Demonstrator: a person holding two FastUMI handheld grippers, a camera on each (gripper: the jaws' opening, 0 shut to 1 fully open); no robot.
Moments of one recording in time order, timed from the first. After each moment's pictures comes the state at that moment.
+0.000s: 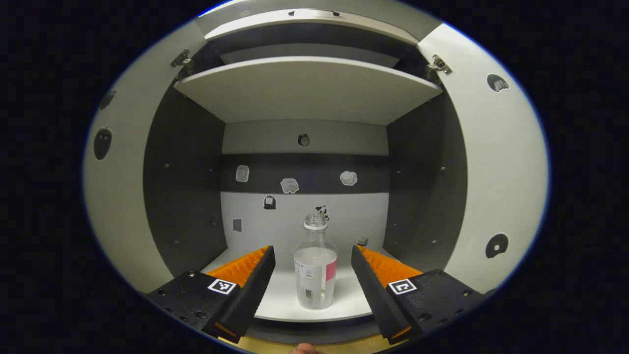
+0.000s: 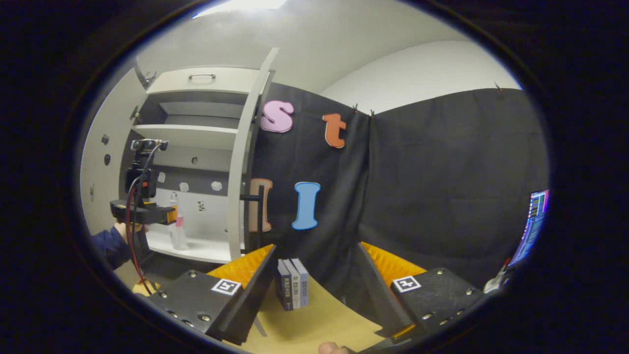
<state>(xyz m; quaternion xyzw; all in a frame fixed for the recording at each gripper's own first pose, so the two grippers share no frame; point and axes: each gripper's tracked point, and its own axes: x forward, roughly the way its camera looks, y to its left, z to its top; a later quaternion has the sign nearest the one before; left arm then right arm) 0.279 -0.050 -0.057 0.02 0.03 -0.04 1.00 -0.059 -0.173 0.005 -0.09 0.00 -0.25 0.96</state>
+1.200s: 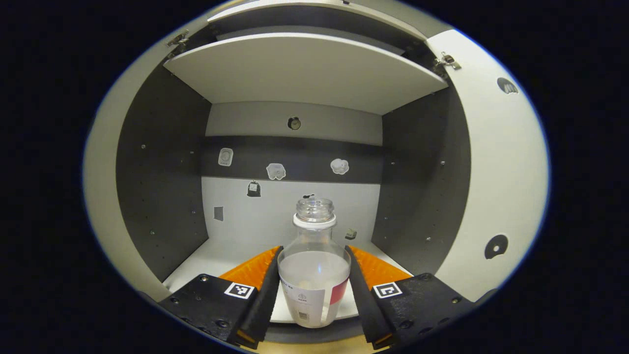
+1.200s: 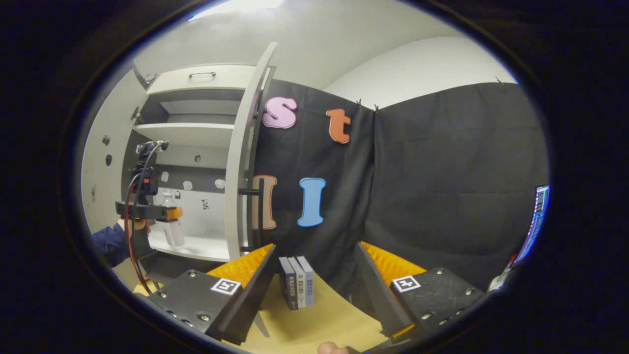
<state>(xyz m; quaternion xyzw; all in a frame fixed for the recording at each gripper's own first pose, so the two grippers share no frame) 0.259 -0.058 -0.060 -0.01 0.06 -0.10 0.99 -0.036 -0.166 -0.002 -0.08 0.00 -0.21 0.98</state>
